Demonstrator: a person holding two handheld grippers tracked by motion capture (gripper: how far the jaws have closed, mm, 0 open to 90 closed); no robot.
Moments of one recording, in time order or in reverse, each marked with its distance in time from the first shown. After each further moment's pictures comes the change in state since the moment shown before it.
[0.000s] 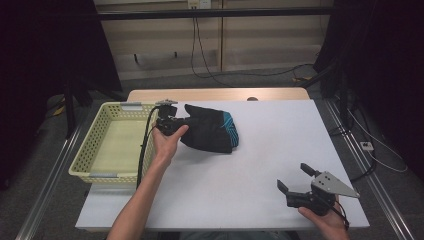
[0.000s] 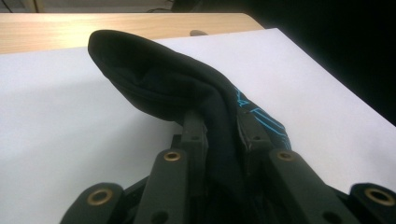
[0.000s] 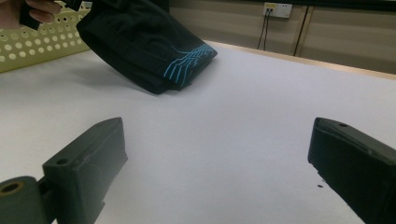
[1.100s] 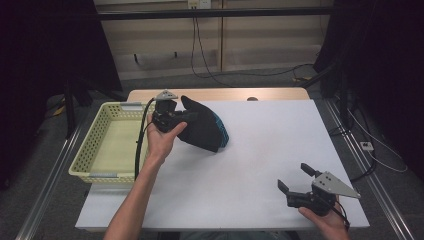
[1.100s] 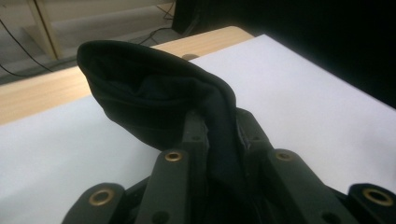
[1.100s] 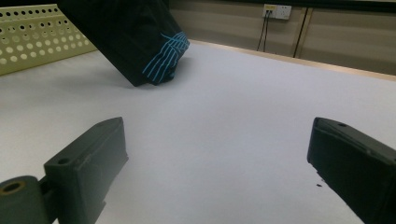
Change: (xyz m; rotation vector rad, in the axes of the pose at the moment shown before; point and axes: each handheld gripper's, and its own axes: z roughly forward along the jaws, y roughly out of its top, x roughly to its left) left arm -0.040 0.026 -0.035 -0.022 0.041 0.211; right arm 0.000 0.000 -0.001 -0.008 0.000 0.004
